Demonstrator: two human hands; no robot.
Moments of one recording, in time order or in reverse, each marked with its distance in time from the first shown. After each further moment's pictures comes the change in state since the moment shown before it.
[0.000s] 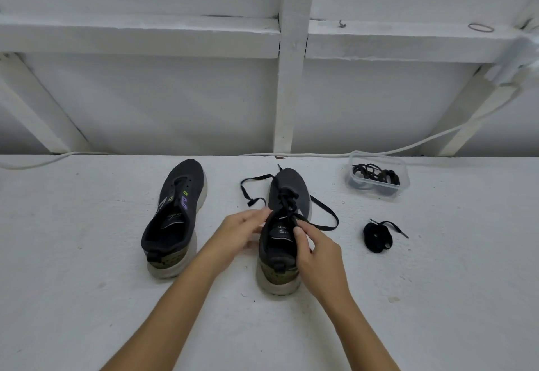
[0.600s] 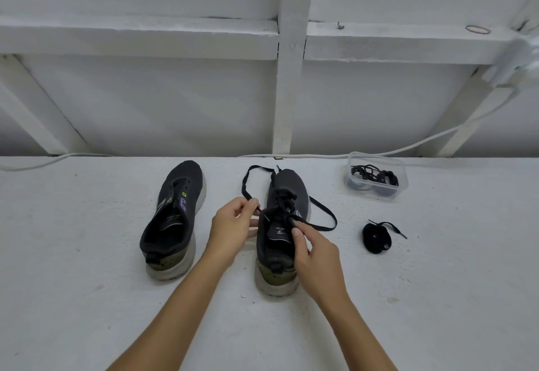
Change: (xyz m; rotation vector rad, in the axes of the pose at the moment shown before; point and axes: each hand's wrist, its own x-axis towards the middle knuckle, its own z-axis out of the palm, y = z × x) left_hand 0.007 0.006 0.010 -0.112 0.318 0.151; right_hand 0.001 0.001 0.005 0.000 0.027 -0.018
